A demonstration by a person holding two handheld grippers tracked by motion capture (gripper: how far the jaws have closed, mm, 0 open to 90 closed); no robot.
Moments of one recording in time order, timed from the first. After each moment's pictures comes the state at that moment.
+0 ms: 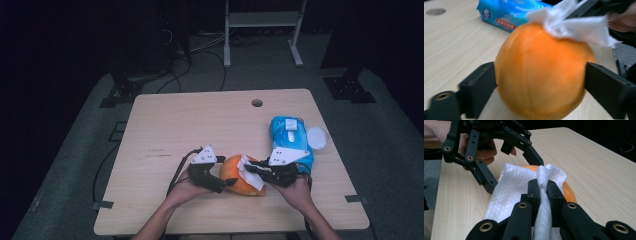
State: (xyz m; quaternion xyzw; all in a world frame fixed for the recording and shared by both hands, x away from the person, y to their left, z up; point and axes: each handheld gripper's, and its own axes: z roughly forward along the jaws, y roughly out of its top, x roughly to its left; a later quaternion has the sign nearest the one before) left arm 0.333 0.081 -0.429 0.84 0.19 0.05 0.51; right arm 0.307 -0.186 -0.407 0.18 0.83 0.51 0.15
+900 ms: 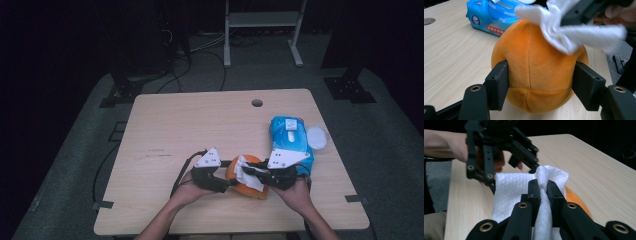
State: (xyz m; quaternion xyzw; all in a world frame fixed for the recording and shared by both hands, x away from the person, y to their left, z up) left arm 0.322 0.069 -0.423 0.84 0.15 0.06 0.51; right arm 0.294 -0.175 -0.394 0.16 0.82 0.52 0.15
